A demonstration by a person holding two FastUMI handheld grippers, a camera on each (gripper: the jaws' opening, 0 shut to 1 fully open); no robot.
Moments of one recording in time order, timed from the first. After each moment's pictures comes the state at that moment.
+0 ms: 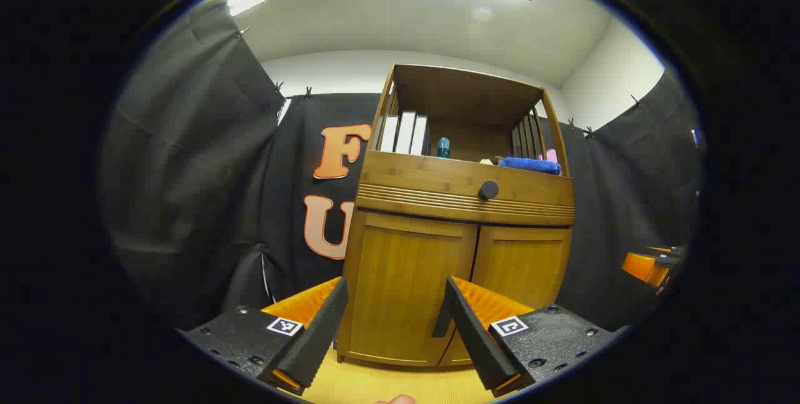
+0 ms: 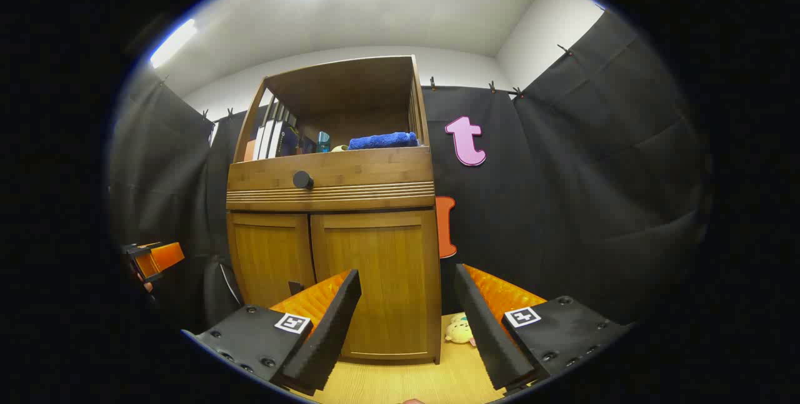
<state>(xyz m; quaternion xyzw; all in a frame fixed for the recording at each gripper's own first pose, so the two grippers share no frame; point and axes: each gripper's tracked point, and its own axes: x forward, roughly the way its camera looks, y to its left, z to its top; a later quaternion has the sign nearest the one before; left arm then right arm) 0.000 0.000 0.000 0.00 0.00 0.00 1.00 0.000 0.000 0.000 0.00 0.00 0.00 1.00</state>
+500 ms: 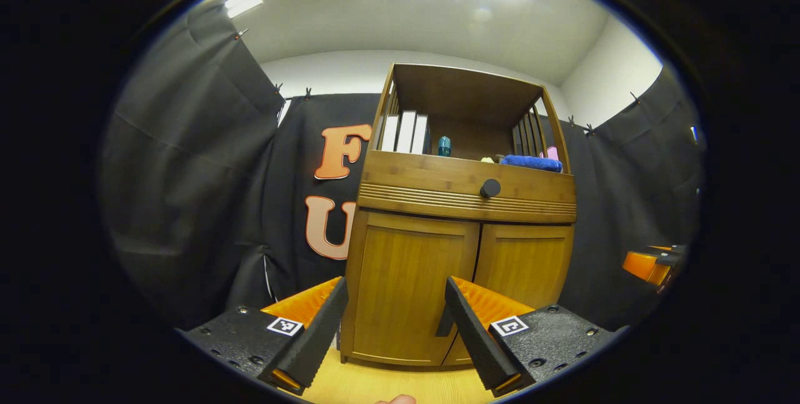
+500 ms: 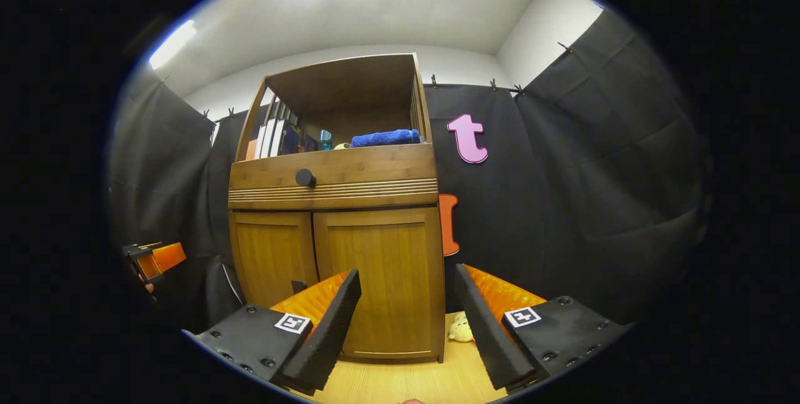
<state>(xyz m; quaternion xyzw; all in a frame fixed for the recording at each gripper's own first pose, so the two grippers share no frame) 0.001 -0.002 0.002 0.00 0.00 0.00 1.00 0.000 0.005 -0.006 0.01 0.01 0.00 1.00</state>
